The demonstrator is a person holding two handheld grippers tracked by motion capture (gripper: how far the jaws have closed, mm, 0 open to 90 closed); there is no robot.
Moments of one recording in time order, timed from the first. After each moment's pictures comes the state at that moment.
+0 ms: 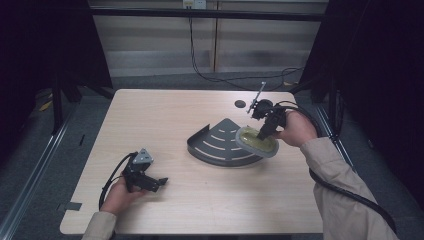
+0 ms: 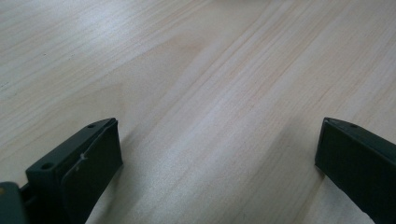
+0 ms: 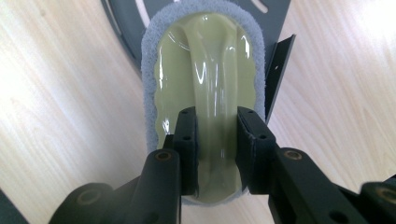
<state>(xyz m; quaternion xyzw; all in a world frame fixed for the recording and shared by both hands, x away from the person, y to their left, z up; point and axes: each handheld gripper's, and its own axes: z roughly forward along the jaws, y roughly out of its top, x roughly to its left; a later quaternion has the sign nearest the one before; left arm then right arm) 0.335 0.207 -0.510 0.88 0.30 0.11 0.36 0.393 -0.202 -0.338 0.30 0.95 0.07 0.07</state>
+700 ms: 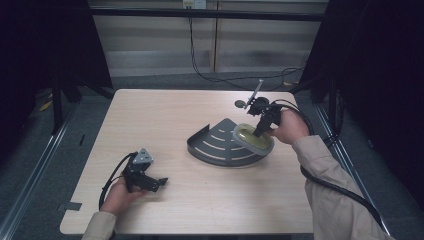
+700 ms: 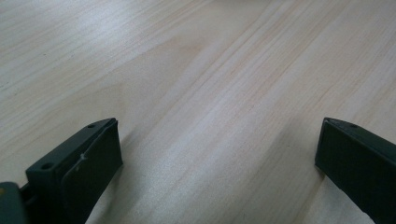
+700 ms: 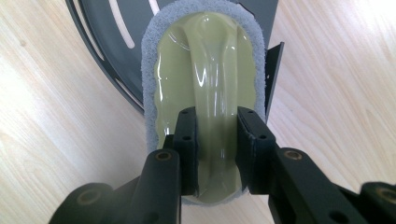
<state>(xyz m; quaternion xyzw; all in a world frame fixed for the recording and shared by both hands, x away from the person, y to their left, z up) 0.335 0.207 -0.510 0.88 0.30 0.11 0.36 0.411 -0.198 -0.350 0.34 0.94 0.08 0.07</state>
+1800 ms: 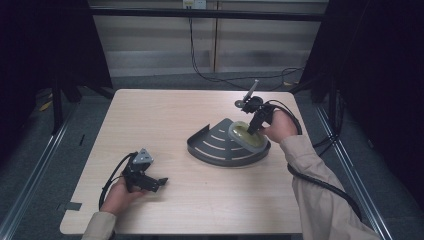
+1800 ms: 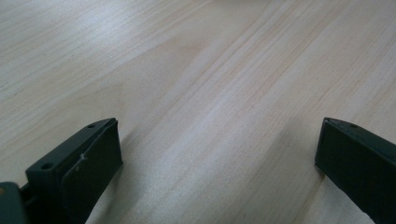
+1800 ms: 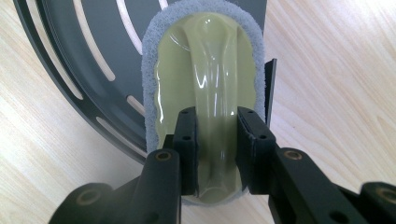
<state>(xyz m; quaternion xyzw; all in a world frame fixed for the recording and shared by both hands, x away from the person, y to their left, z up) 0.335 0.207 -0.510 0.88 0.30 0.11 0.36 0.432 -0.190 -0.372 0.39 0.92 0.09 0.07</state>
